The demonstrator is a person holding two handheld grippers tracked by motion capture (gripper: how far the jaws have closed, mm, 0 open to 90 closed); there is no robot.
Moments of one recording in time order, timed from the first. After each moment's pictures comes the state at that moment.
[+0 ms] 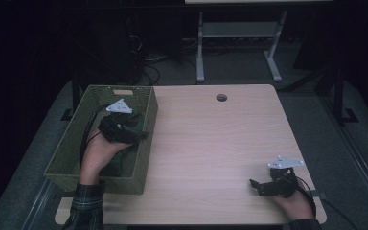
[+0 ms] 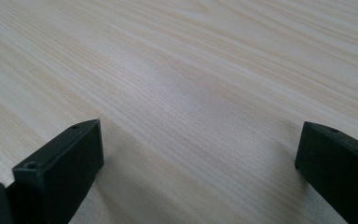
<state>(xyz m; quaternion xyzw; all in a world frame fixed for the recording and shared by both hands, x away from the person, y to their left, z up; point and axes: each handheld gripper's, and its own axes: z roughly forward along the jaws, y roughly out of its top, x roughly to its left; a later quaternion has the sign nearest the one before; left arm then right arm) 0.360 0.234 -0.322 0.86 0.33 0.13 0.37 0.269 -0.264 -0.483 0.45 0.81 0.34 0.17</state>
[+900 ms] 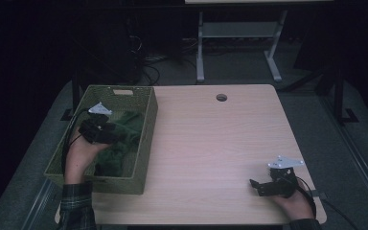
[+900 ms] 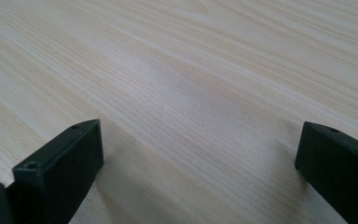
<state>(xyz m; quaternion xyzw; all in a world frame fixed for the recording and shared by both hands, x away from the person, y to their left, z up) 0.369 0.290 -0.346 0.85 0.40 0.16 0.31 0.269 -0.264 -0.483 0.45 0.81 0.34 0.17</state>
